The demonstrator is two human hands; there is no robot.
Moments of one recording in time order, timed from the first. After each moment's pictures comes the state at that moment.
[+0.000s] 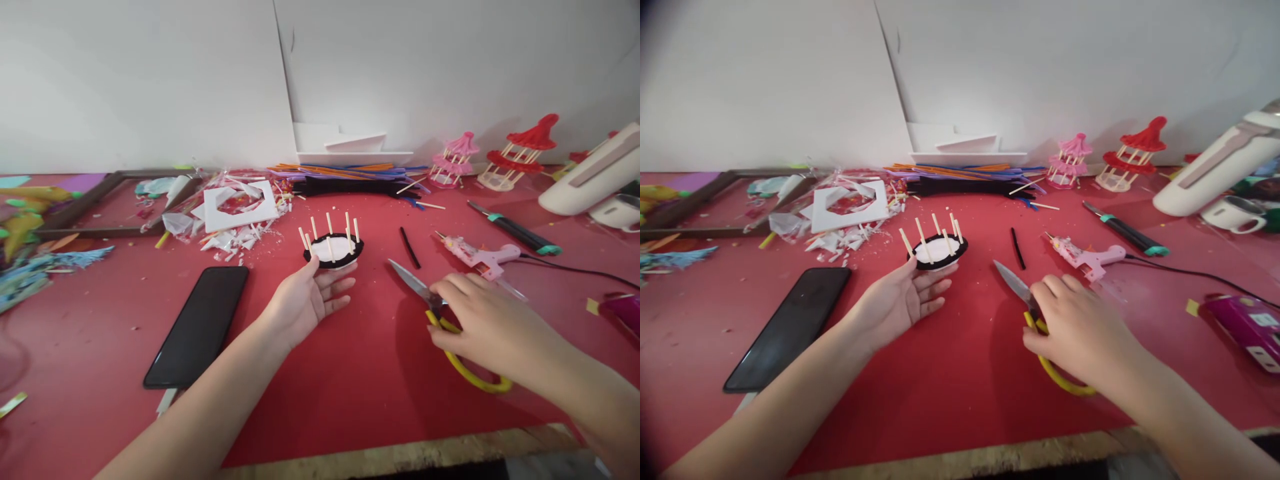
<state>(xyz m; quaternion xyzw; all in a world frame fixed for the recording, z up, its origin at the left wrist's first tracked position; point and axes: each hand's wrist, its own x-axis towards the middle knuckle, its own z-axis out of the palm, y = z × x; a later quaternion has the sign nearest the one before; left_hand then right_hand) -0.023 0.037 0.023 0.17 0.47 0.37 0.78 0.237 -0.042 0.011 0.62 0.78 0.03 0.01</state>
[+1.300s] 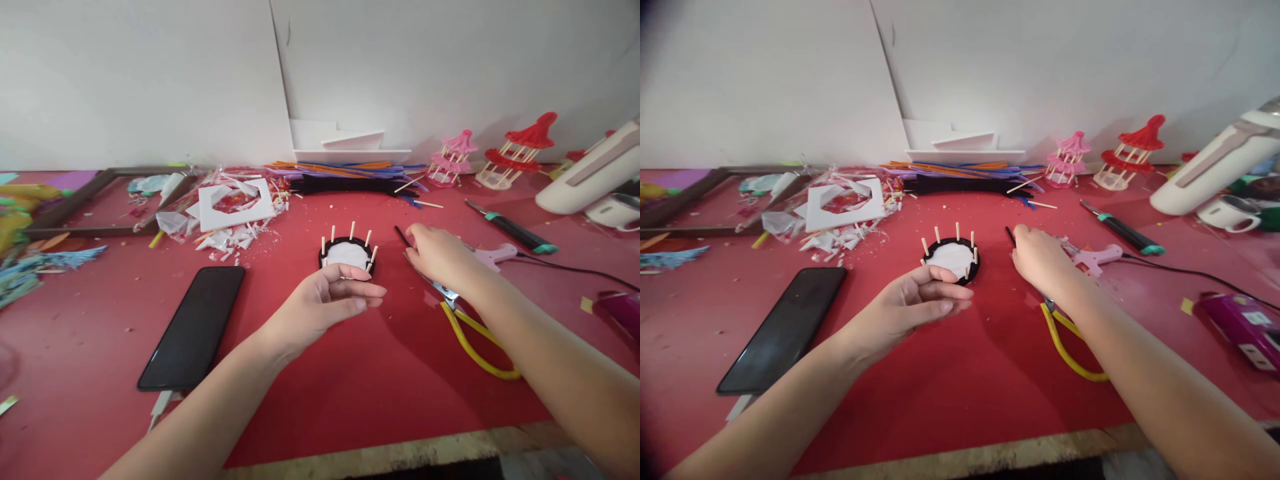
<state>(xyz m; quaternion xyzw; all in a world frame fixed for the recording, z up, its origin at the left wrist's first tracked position) -0.022 0.021 0.020 0.42 0.33 0.31 0.78 0.220 0.059 0.017 0.72 0.69 0.00 0.03</state>
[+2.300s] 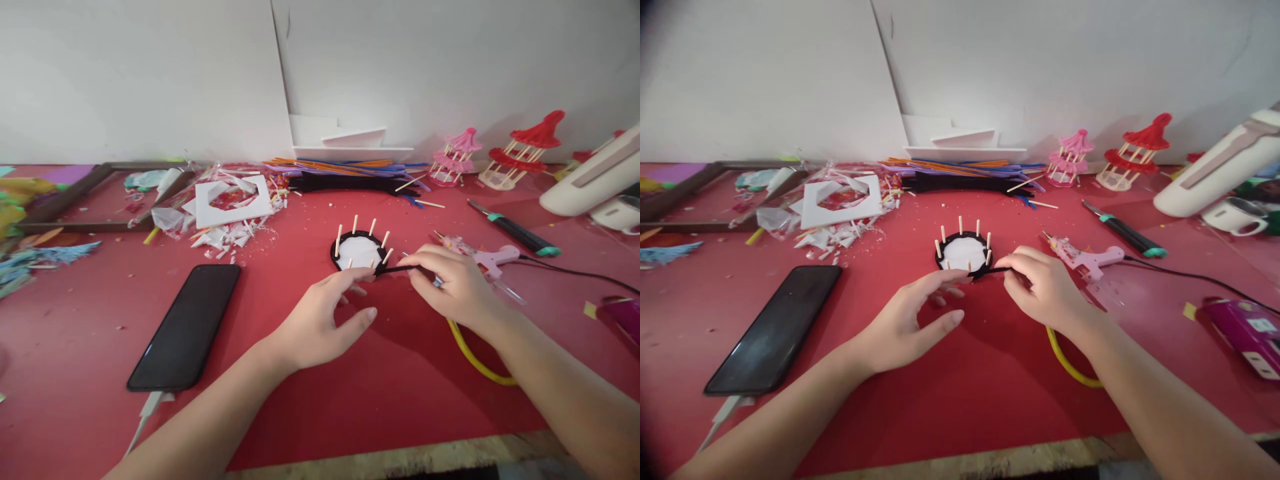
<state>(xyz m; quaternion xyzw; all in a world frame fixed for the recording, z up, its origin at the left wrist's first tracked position) -0.018 0.012 0.010 0.75 0.38 0.28 0.46 0.228 0.012 0.008 0.51 0.81 -0.05 -0.29</state>
